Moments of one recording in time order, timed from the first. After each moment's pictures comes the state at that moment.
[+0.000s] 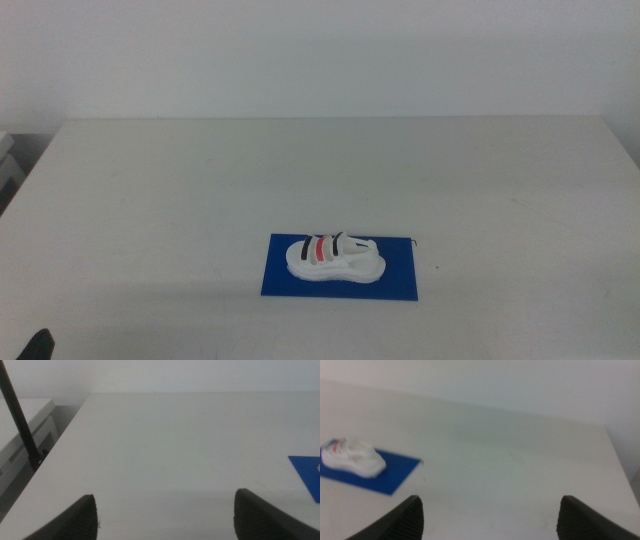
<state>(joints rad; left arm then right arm) 0.04 -0.01 0.03 -0.09 0.27 0.08 0.23 -0.01 -0.20 -0.08 0.52 0.05</state>
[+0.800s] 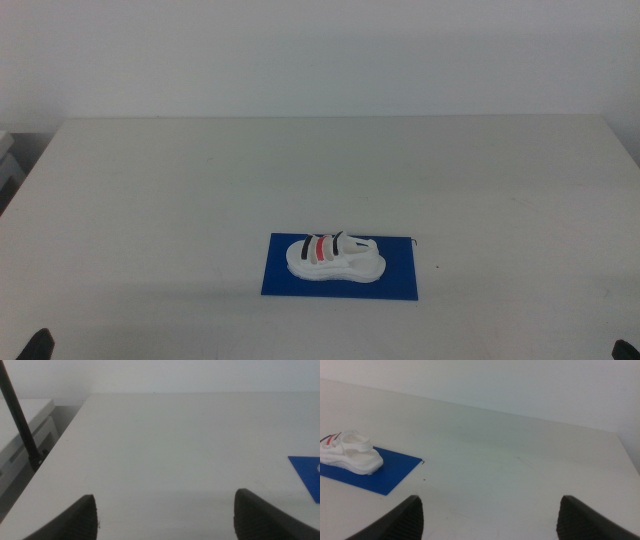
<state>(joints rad) 0.04 -0.01 0.03 -0.09 0.27 0.08 0.23 -0.01 0.03 -0.10 0.22 0.05</state>
